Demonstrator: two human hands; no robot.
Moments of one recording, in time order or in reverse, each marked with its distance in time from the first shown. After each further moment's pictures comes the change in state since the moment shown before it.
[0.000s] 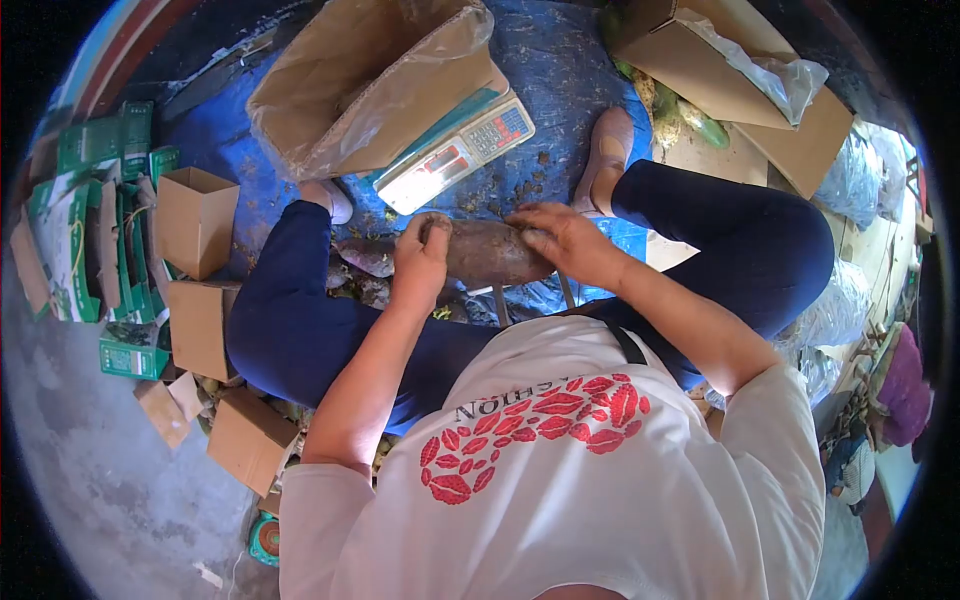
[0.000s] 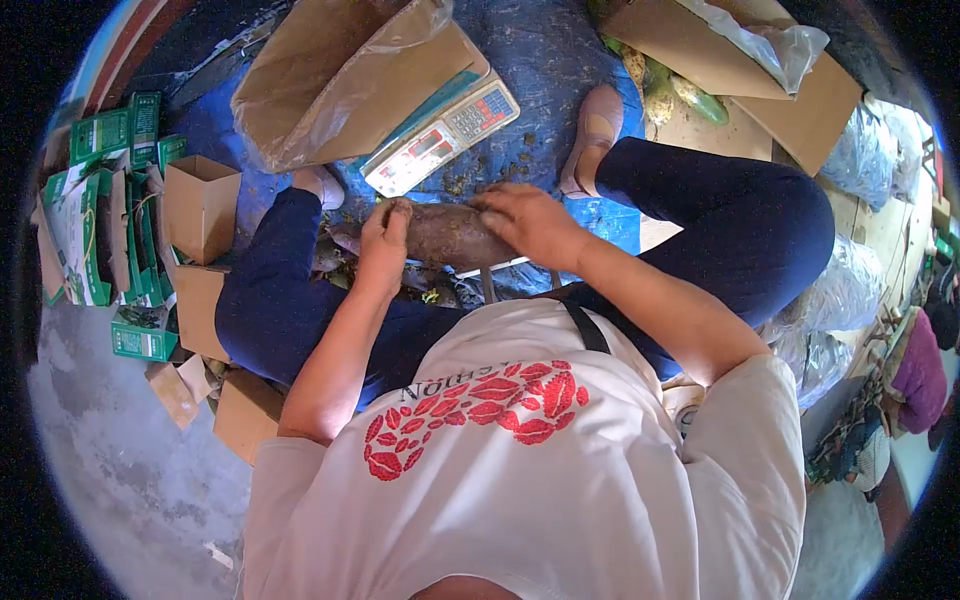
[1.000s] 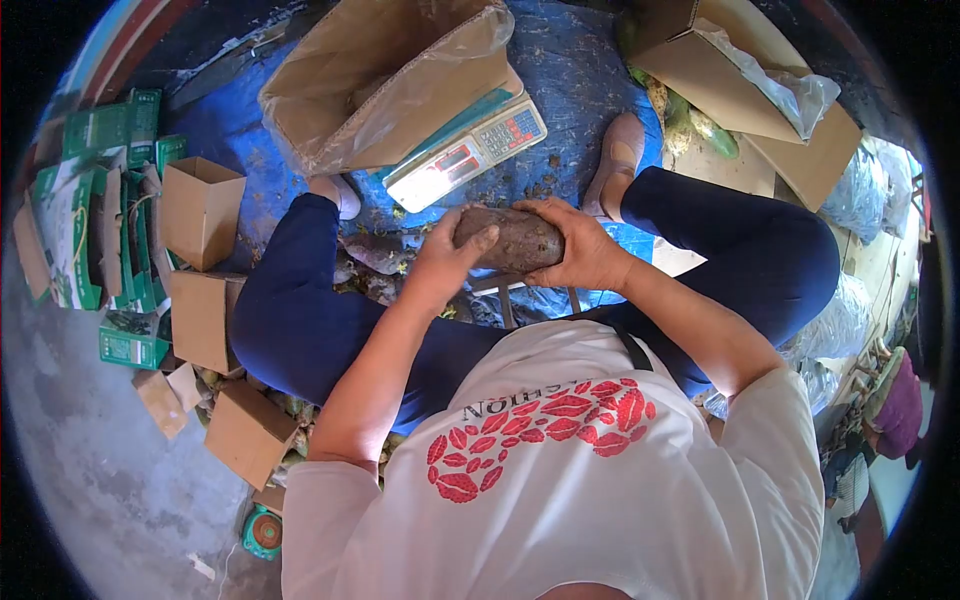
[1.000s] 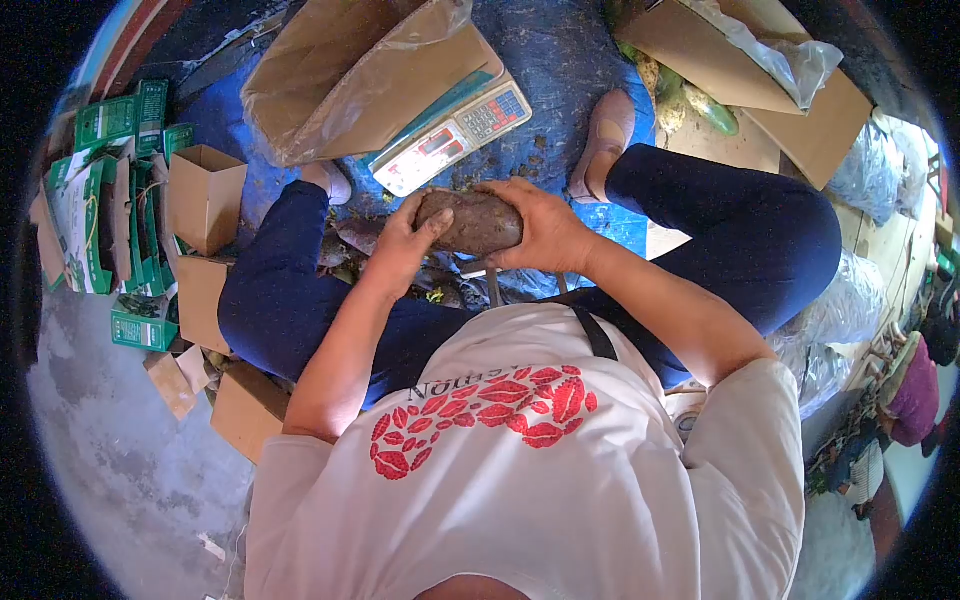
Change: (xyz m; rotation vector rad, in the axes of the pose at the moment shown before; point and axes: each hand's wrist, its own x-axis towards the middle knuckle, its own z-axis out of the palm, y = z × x) left_hand -0.004 0.019 0.002 -0.038 -0.320 0.055; right_hand 0.010 -0.009 -0.003 0.169 -0.010 -0.008
